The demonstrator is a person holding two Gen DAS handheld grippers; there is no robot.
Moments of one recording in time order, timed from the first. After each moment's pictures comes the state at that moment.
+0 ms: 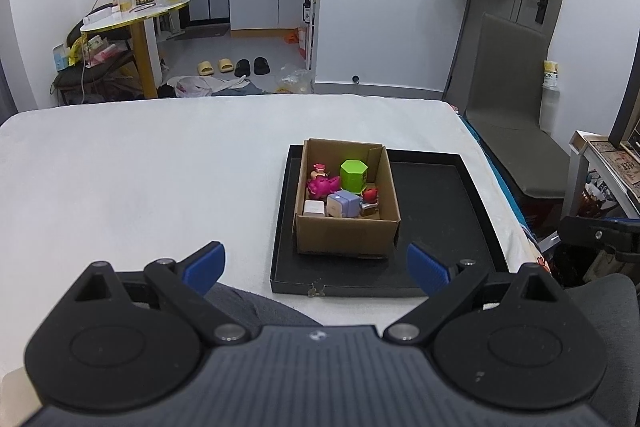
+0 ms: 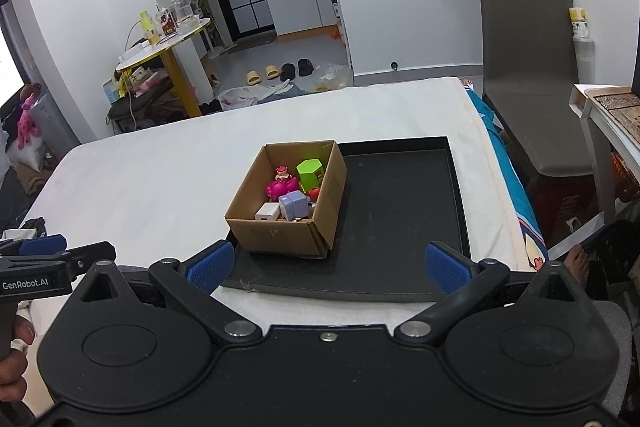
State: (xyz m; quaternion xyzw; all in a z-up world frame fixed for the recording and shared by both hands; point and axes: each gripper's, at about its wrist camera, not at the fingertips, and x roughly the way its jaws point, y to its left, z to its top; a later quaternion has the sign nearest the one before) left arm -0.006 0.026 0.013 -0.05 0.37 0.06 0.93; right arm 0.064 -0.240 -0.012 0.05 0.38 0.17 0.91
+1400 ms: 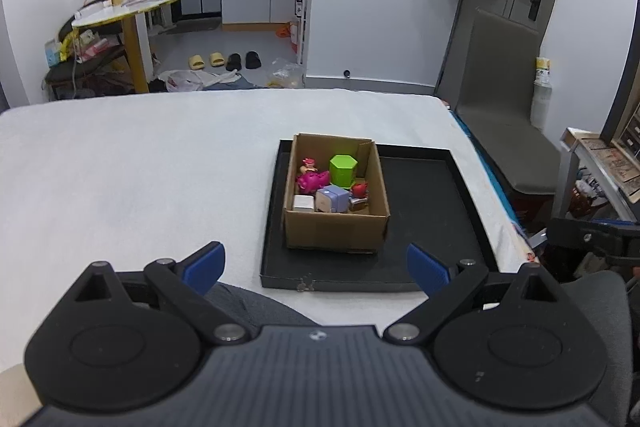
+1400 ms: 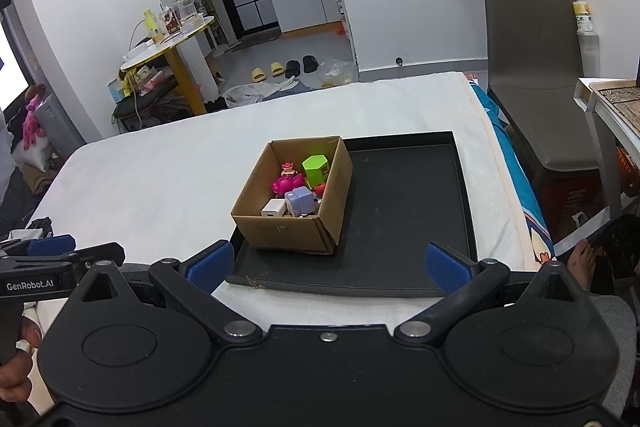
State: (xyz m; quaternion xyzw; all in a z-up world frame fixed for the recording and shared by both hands) left arm -0.007 0.027 0.013 -0.06 0.38 0.04 0.92; right arm 0.060 -0.238 -0.012 0.06 0.39 0.18 0.90
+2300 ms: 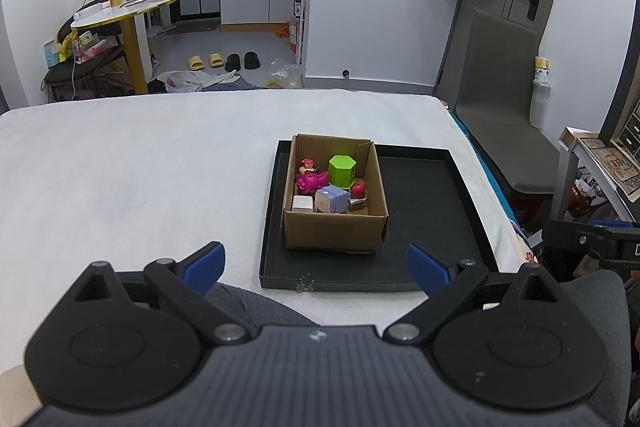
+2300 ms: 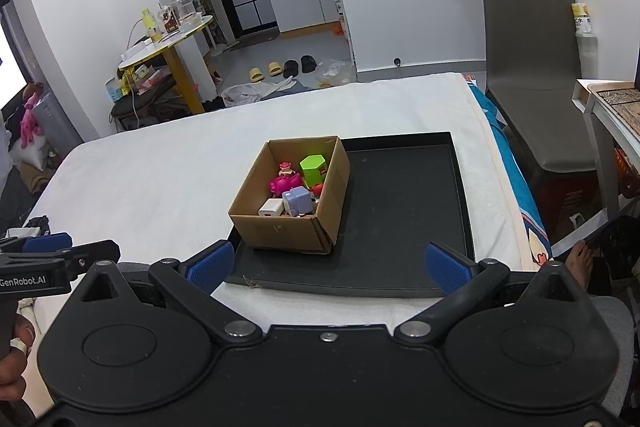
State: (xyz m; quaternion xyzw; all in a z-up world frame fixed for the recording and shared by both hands) left arm -0.008 0.024 0.014 -0.05 0.38 0.04 0.92; right arm 0.058 -0.240 -0.012 0.06 0.39 0.18 0.90
